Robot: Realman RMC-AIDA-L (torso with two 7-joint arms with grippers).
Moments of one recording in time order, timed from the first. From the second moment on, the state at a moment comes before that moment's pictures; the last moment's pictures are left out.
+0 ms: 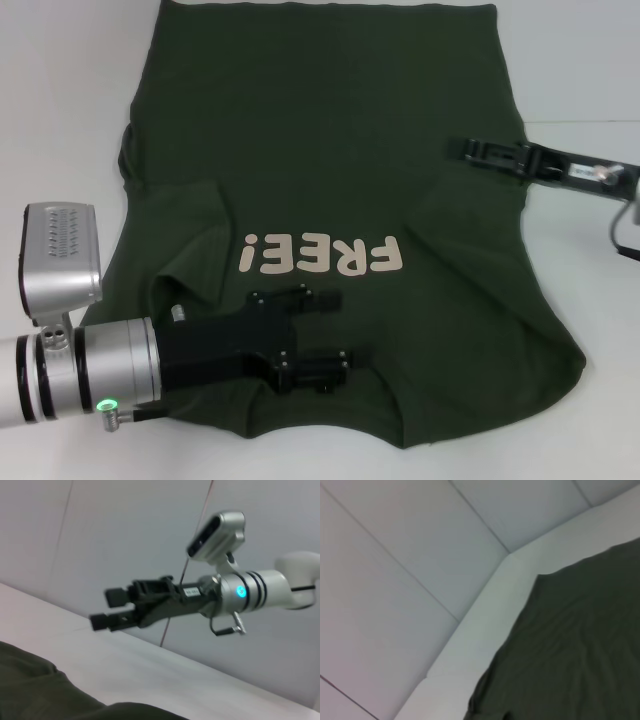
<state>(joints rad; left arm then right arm) -0.48 -2.17 0.91 0.54 1.76 1.51 -1.25 0.66 2.03 -0.64 -0.56 -1.89 -1.26 1.98</state>
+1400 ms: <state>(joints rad) -0.42 -2.16 0.76 0.55 1.77 1.53 -1.32 0.54 1.98 -0.63 -0.55 -2.13 -1.33 2.10</state>
